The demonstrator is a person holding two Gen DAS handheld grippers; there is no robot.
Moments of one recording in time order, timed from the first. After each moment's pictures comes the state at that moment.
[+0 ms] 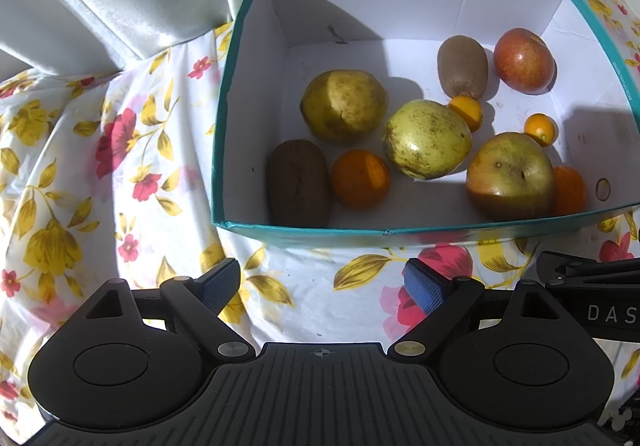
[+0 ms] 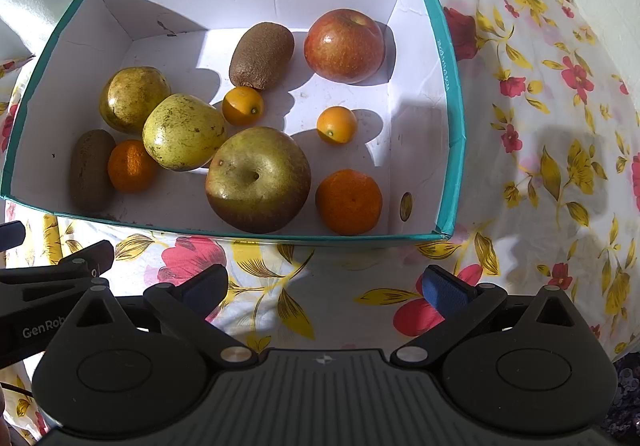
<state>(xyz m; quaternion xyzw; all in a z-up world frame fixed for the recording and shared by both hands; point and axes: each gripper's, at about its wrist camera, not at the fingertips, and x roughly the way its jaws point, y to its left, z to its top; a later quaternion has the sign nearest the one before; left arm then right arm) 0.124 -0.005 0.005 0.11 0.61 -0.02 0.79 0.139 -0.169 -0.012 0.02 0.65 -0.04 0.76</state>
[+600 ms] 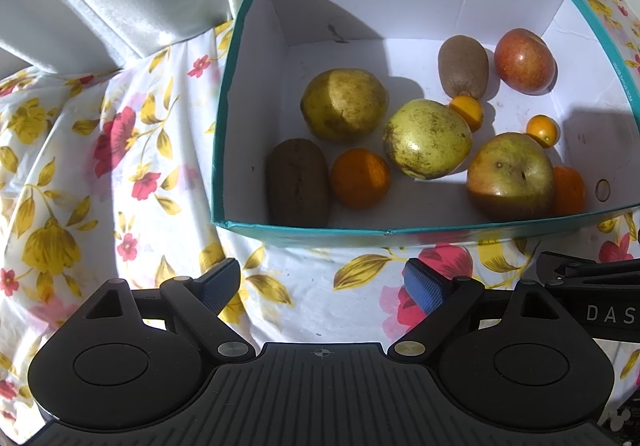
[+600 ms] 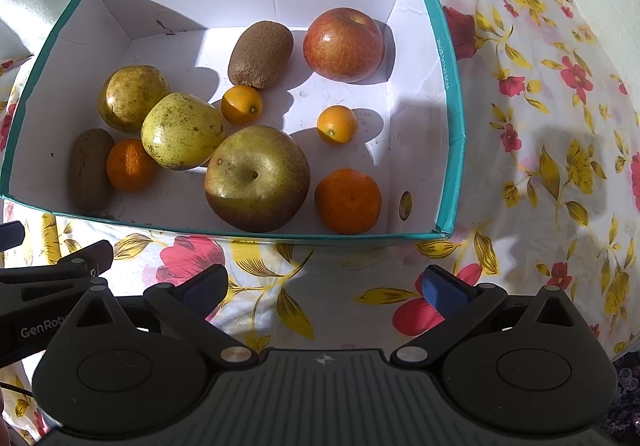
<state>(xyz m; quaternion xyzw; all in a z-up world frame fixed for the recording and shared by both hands) 0.125 -0.004 0.005 0.10 0.61 -0.02 0.79 0.139 -0.169 -0.013 0.02 0.65 -0.04 0.76</state>
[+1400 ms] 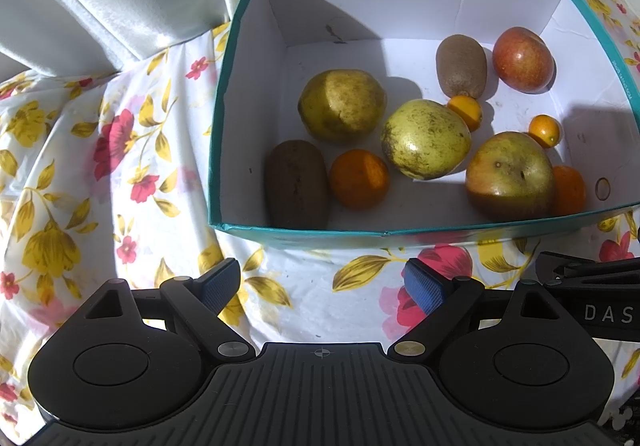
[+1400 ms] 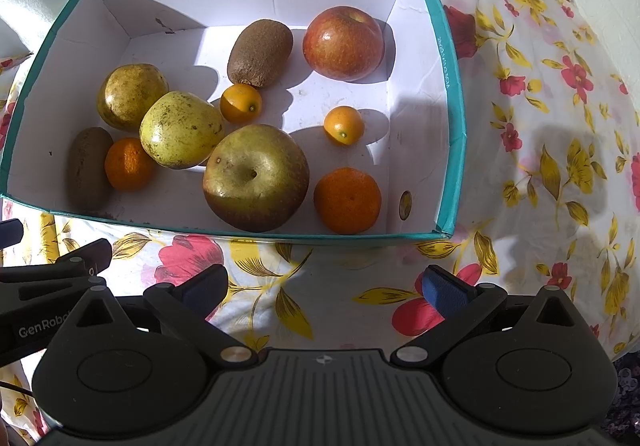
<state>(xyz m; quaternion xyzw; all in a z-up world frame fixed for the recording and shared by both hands) 0.125 -0.005 0.004 0.10 0.61 -0.02 0.79 0.139 -0.168 -0.015 0.02 0.65 -0.05 0.76</state>
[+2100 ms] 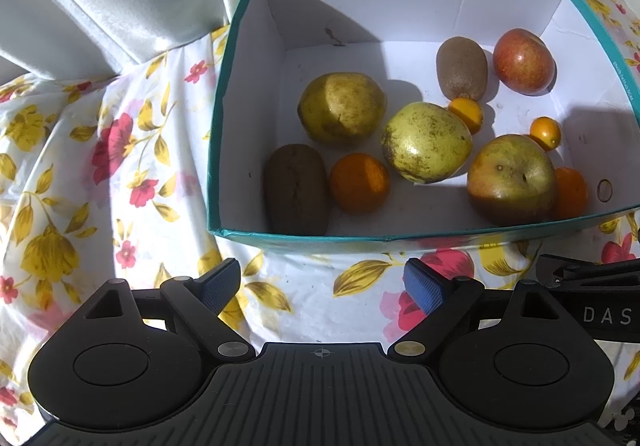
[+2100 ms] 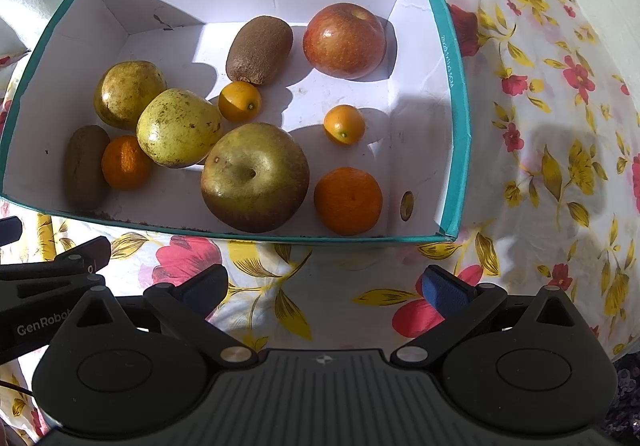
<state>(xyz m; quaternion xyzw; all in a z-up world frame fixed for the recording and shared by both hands) 0.126 -0.005 0.002 0.11 0.60 -0.03 0.79 0.142 -0.167 -0.017 0.02 0.65 -0.05 0.76</state>
